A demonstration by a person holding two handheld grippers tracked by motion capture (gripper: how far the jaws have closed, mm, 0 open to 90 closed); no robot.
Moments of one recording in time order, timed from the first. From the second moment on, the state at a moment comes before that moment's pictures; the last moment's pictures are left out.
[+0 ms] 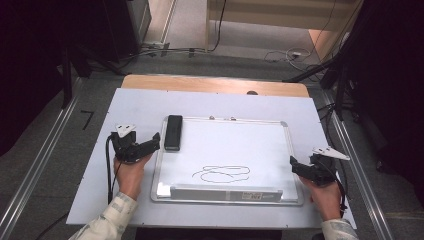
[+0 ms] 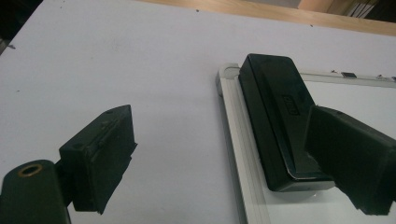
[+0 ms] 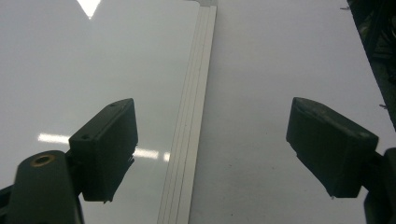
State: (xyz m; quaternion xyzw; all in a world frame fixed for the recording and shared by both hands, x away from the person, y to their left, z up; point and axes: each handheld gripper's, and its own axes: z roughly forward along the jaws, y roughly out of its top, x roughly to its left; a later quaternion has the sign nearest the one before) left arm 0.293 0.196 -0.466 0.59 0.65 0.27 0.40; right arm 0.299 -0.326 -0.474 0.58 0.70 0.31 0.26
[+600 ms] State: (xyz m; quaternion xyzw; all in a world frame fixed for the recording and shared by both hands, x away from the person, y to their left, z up) left arm 0.307 0.179 -0.467 0.60 0.64 0.26 0.39; right arm 0.299 -0.326 -0.474 0.58 0.71 0.31 0.26
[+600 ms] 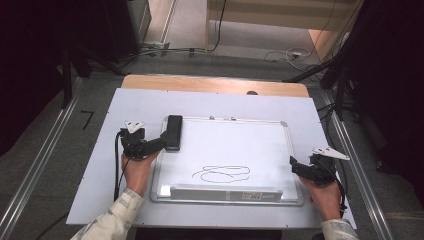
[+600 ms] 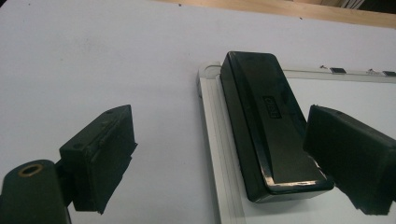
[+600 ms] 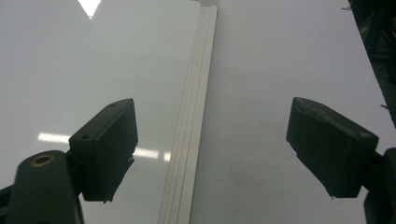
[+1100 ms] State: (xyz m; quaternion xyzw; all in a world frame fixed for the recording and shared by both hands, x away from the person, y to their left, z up) left arm 0.341 0.148 -0.469 0.62 0.64 0.25 0.37; right arm 0.300 -0.325 -0.474 0.58 0.71 0.31 0.26
